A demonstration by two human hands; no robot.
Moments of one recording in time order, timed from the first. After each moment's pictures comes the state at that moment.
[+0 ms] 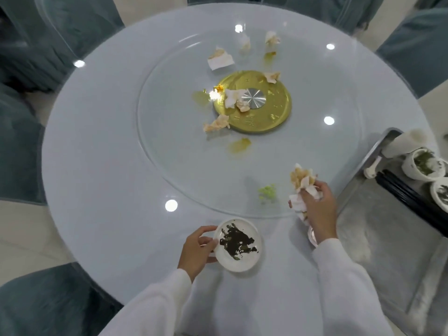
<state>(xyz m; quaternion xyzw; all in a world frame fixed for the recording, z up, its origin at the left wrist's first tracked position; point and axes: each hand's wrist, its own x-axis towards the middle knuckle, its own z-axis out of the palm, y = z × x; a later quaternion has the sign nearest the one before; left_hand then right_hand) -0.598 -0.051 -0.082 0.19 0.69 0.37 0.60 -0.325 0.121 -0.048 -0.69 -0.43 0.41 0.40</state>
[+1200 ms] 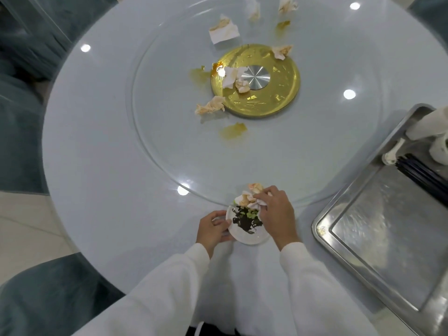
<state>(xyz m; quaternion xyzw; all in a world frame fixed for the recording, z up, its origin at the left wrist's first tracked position) -0.560 0.008 -0.116 0.06 0.69 0.38 0.61 -0.386 0.094 -0.103 -0.60 -0.75 0.25 0.11</state>
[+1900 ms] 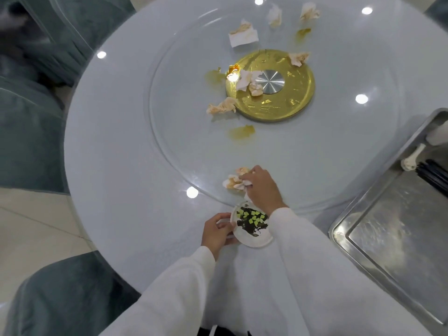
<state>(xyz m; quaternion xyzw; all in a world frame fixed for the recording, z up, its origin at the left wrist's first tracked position) -0.586 -0.005 -0.128 0.07 0.70 0.40 0.60 -0.466 0.150 -0.092 -0.53 -0.79 0.31 0.06</state>
